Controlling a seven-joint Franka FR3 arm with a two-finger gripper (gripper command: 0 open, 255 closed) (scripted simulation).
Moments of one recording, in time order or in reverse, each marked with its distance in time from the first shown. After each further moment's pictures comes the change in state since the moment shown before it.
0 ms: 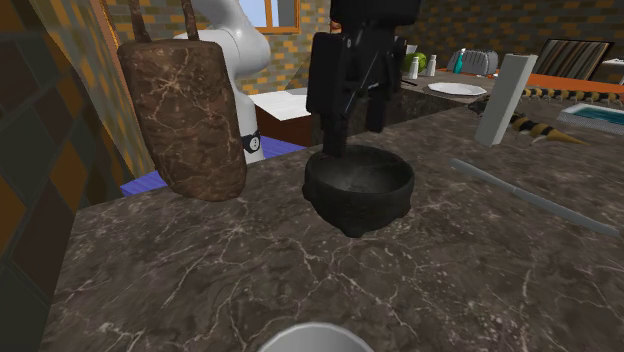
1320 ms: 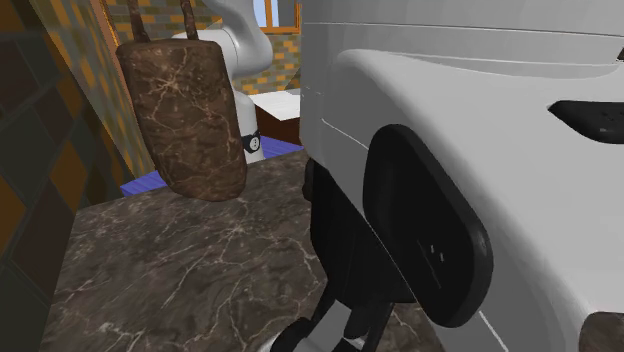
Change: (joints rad) arm -0.135 0.537 -0.083 0.387 0.216 0.115 -0.309
